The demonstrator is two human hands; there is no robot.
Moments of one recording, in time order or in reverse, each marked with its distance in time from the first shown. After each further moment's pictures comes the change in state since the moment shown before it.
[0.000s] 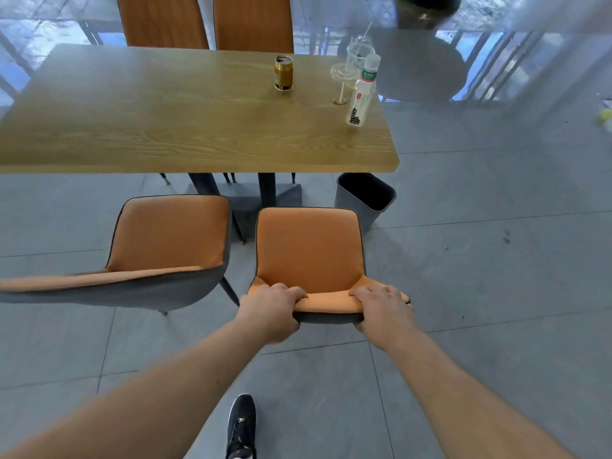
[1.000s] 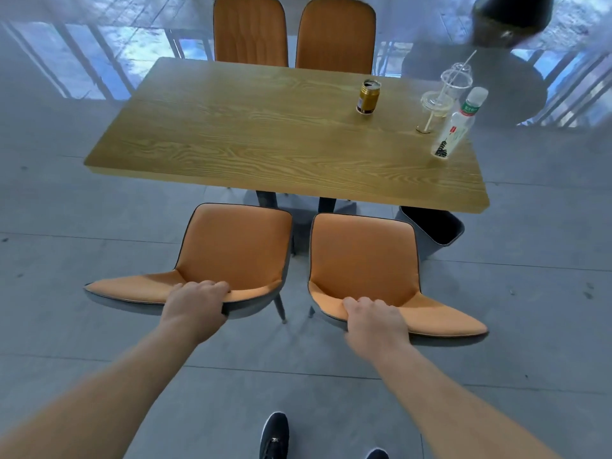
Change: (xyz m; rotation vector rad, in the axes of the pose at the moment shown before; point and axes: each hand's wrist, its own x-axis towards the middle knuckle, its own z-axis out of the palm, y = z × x) left_hand -0.054 -0.254 -0.064 0.289 0.304 -0.365; right_hand 0.078 -0.165 -0.005 -0.216 0.122 -0.335
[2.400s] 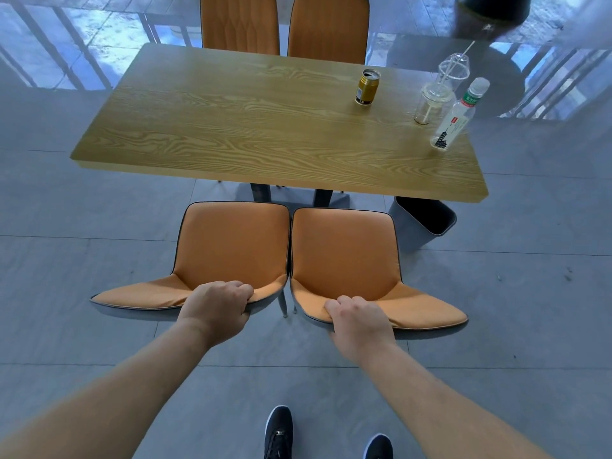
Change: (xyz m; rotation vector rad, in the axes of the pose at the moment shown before) left_hand 0.004 -0.008 0.012 -0.057 0.230 0.408; right_hand -0.001 -0.057 0.006 -0.002 0.069 -0.121
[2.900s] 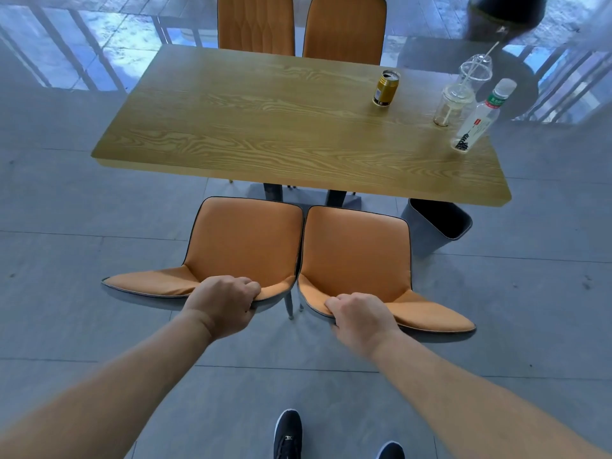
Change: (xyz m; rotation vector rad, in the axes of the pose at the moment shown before) left_hand -0.004 -0.038 0.007 0.036 0.036 0.110; right_hand 0.033 -0.024 -0.003 0.014 0.022 -0.156
